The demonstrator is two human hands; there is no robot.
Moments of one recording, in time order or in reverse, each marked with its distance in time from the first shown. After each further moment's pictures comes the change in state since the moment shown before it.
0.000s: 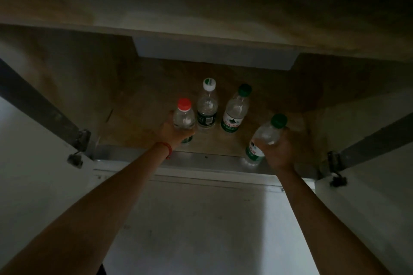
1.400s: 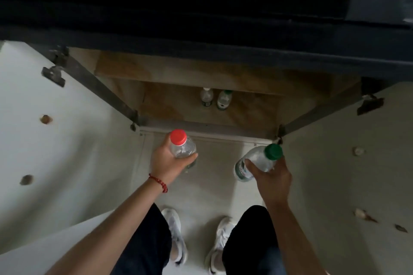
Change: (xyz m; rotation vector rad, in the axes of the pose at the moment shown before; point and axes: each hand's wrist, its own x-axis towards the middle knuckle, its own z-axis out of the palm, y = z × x) left_hand -0.295 0.251 -0.138 0.103 0.058 -0.124; right_hand -0.205 -0.268 -0.226 -0.153 -0.001 0.208
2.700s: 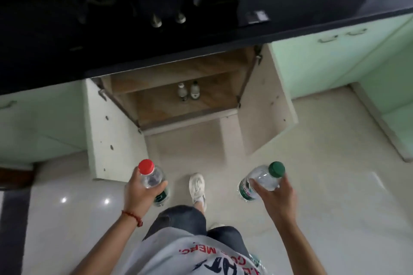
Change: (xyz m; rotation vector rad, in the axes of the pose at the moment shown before) left_hand -0.277 0.033 -0.267 0.157 -0.200 0.114; right_hand -0.383 -0.087 -0.197 0.067 0.139 0.306
